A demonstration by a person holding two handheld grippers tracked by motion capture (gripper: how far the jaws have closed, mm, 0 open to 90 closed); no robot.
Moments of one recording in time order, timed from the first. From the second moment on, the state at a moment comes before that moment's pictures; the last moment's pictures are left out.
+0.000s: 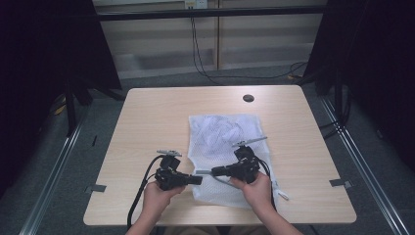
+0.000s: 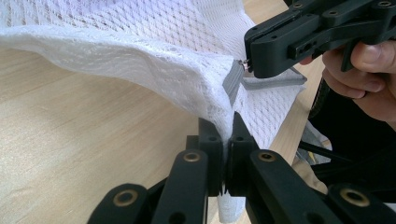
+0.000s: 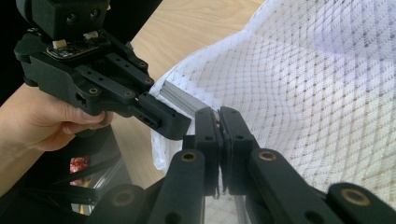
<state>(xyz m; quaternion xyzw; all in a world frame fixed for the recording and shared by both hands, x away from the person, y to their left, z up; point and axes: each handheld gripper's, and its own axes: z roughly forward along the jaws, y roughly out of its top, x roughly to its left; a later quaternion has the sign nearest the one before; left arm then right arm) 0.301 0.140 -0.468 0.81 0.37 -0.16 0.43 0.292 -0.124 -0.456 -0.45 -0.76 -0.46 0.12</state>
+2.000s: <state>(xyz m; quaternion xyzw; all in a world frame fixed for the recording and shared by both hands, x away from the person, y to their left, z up) 0.300 0.141 -0.467 0.81 0.38 -0.16 0.42 0.290 -0.136 -0.458 -0.45 -0.76 -0.46 0.12</state>
